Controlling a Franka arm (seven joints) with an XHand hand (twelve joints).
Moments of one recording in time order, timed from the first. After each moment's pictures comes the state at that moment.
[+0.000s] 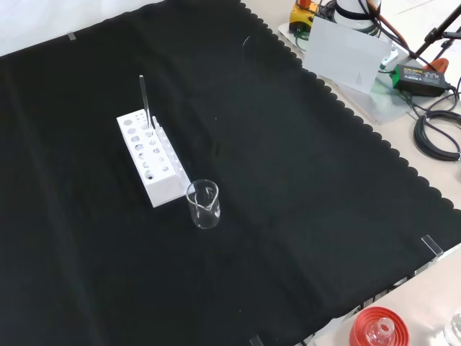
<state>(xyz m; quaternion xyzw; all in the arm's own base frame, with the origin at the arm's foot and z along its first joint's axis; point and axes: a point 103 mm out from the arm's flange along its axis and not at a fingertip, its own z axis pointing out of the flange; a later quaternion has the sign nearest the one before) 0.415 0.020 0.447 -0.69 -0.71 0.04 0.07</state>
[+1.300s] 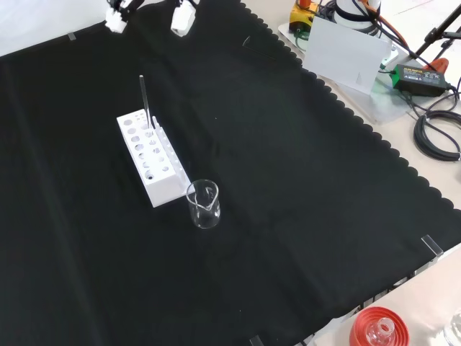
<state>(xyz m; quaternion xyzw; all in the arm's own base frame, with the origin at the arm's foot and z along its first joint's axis) 0.487 0.025 0.383 -0.68 -0.72 0.07 0.11</state>
